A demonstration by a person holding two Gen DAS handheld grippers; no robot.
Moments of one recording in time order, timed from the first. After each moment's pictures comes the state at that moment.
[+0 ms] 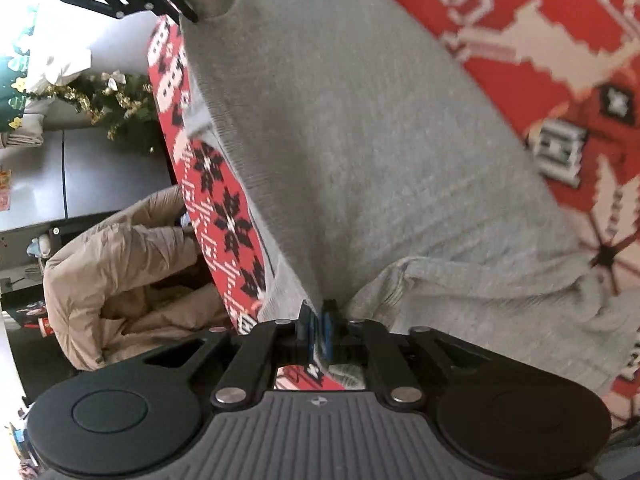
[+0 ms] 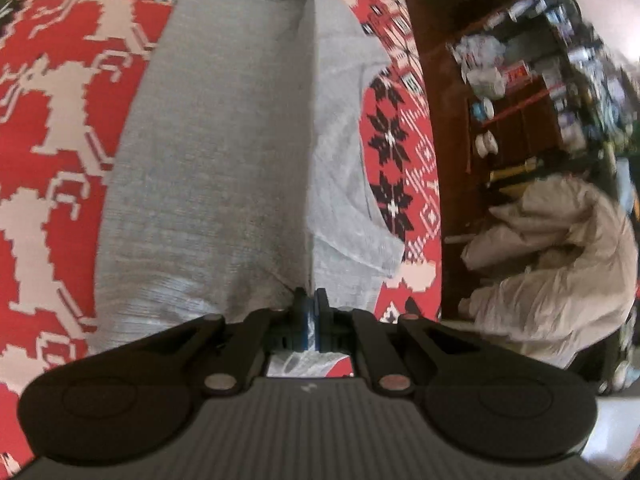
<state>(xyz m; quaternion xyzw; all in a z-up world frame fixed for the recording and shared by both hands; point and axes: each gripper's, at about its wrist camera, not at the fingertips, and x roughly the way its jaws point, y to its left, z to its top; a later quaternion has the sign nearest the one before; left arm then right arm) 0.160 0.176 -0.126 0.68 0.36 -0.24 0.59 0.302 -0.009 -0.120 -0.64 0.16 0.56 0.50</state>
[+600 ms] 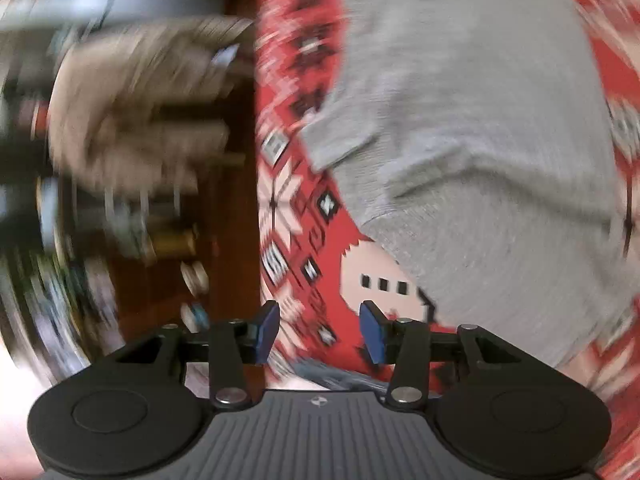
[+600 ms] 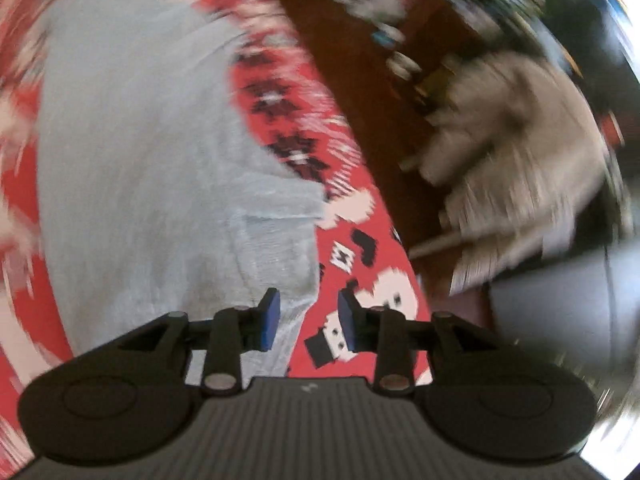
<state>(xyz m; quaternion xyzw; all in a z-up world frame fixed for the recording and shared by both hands) 0.172 0.243 -0.077 0.52 0.52 -0.04 0.68 0.356 -0.020 -0.084 -0.50 0.28 0.47 0.67</state>
